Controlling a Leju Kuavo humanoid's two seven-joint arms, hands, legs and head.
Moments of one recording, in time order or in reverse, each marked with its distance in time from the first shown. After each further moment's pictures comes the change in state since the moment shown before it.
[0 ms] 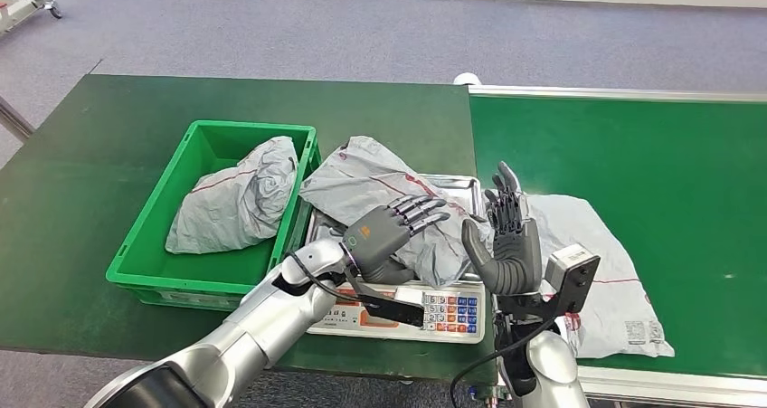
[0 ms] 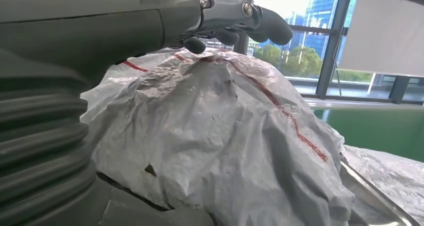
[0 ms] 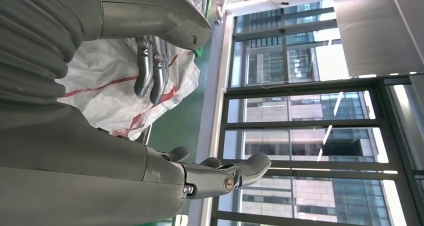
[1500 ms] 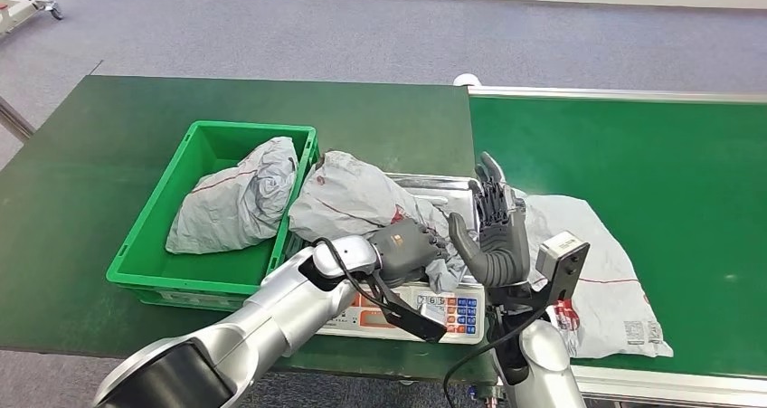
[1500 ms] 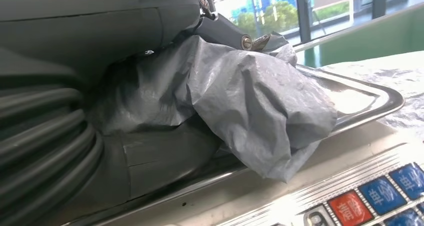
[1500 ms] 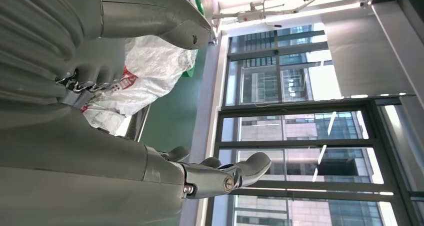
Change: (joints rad) left arm -0.121 -0.080 -0.104 0.183 -0.239 -0.140 0.061; right arm -0.043 0.024 0.008 0.033 -0.026 0.064 0.009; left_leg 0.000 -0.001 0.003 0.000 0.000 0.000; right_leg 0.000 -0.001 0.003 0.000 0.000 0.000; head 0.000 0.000
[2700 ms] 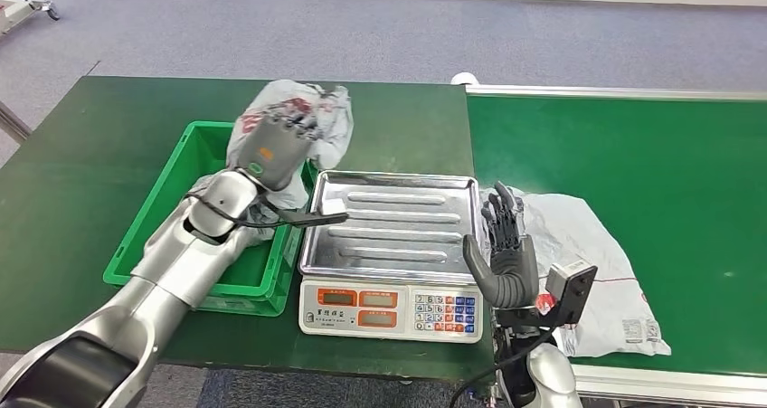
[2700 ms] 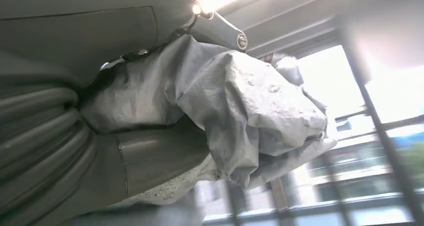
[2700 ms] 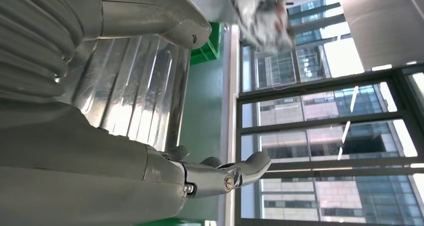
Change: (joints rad) left arm 0.046 0.399 0.254 -0.437 -0.233 0.308 0.326; right arm 0.099 -0.001 -0.062 0.008 -0.012 -0.002 -0.014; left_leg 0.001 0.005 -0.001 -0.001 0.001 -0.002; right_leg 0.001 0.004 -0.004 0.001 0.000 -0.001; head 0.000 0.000
